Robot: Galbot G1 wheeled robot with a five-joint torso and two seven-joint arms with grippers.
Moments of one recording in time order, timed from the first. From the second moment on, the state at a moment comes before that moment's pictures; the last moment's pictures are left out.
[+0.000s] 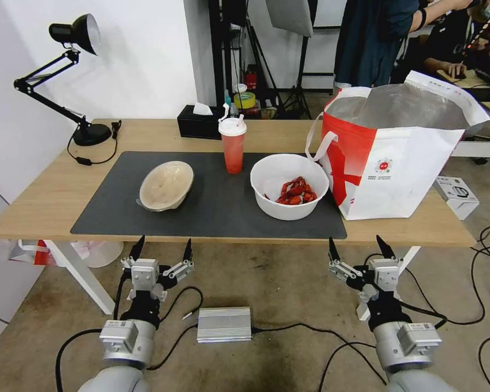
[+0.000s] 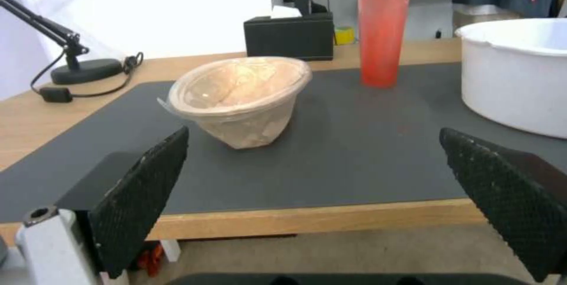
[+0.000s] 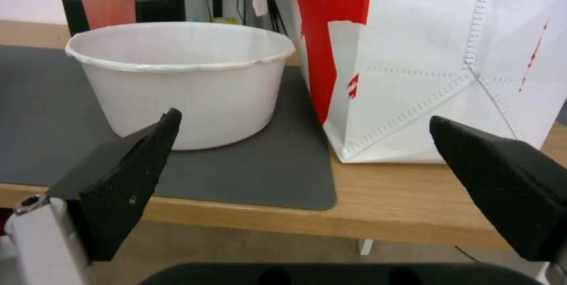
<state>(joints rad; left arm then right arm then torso) 1.80 -1.50 -0.55 -2.30 0.00 0.00 0.00 -1.80 1.50 0.55 2.30 0.00 0.00 0.00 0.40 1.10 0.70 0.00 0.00</state>
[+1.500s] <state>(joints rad) 1.70 -1.54 -0.70 -2.26 0.00 -0.31 -0.01 -1.75 1.55 0.44 2.23 -0.15 0.38 0.03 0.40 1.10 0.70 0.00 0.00</state>
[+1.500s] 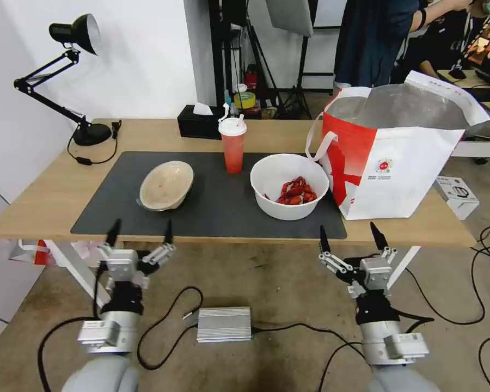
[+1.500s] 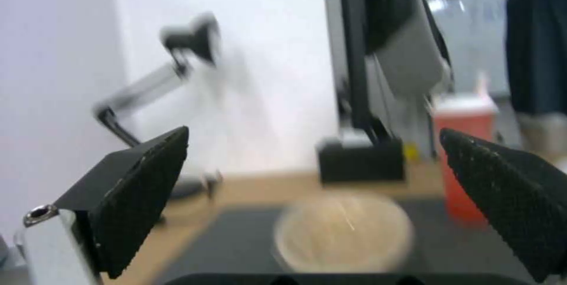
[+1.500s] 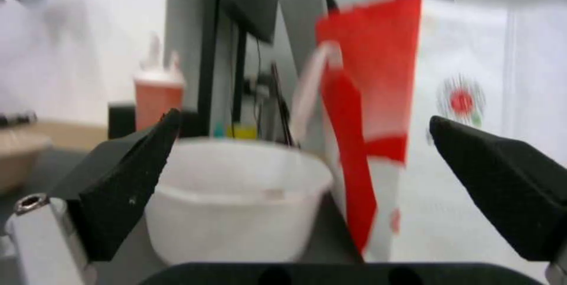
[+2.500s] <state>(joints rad) 1.64 -1.57 -0.80 -2.19 0.03 -0.53 0.02 -1.73 1.58 0.40 2.18 -0.22 0.59 0.03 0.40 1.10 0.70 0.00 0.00</state>
